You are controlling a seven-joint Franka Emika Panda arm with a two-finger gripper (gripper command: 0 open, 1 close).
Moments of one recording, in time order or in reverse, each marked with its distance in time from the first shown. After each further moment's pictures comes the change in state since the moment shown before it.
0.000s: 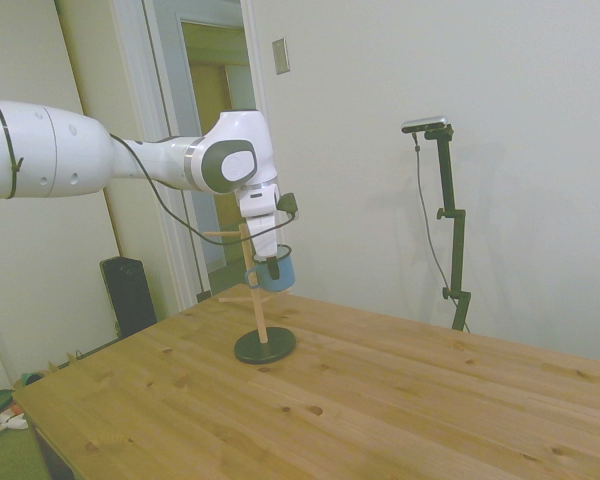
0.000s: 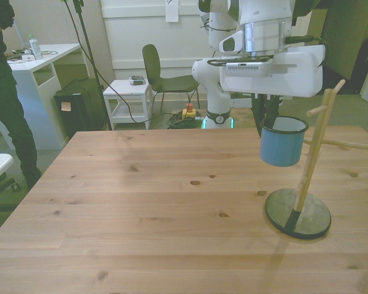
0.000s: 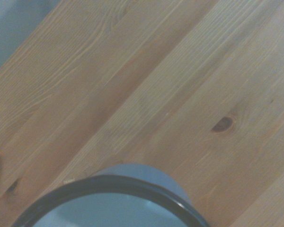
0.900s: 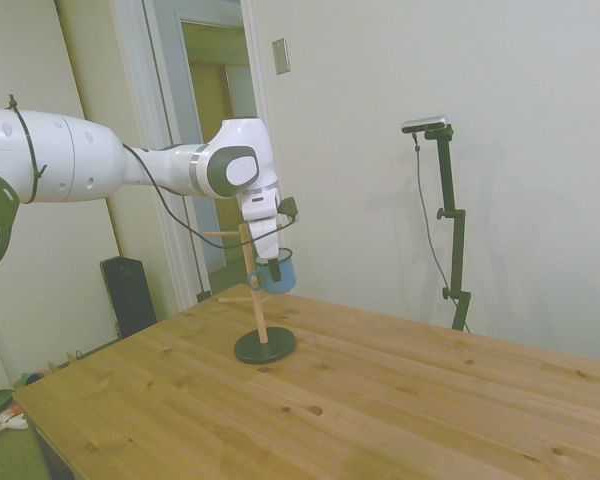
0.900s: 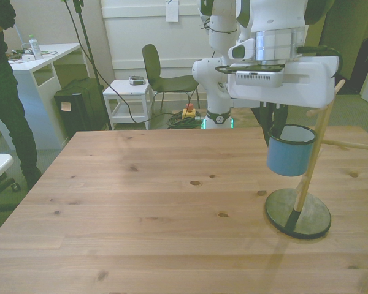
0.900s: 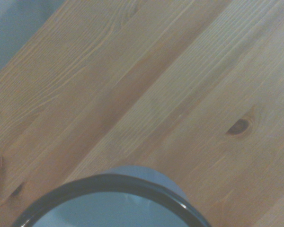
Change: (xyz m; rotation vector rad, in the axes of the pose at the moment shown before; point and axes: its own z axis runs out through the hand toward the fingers) arm -0.018 -0.013 0.016 -0.007 0.020 -0.005
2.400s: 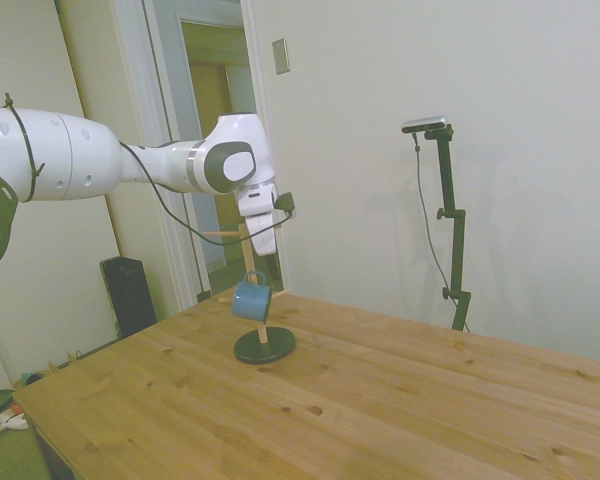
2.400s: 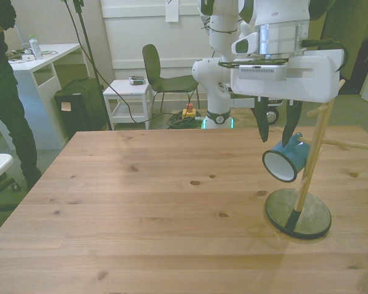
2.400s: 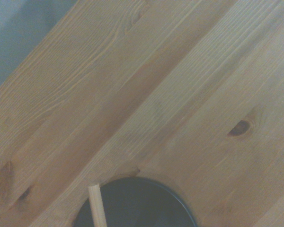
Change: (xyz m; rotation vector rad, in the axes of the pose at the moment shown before) arm 0.000 0.001 -0.012 0.017 0.006 0.019
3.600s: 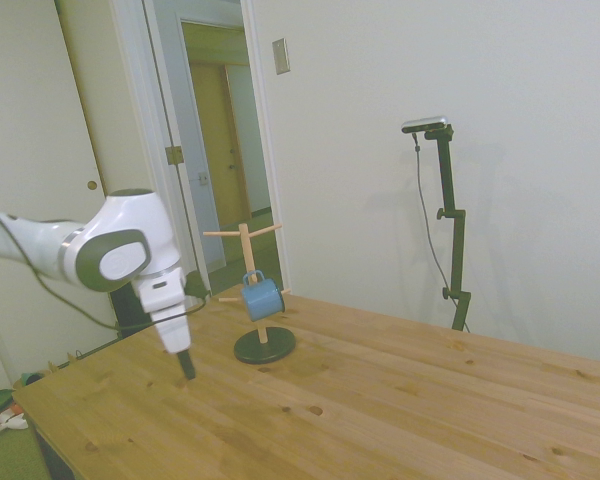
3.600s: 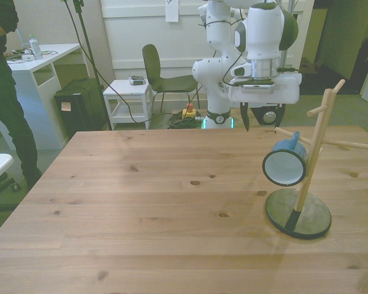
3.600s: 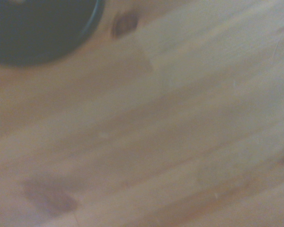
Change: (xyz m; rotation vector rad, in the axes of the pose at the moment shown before) arm -0.037 0.270 0.084 -0.068 -0.018 -0.399
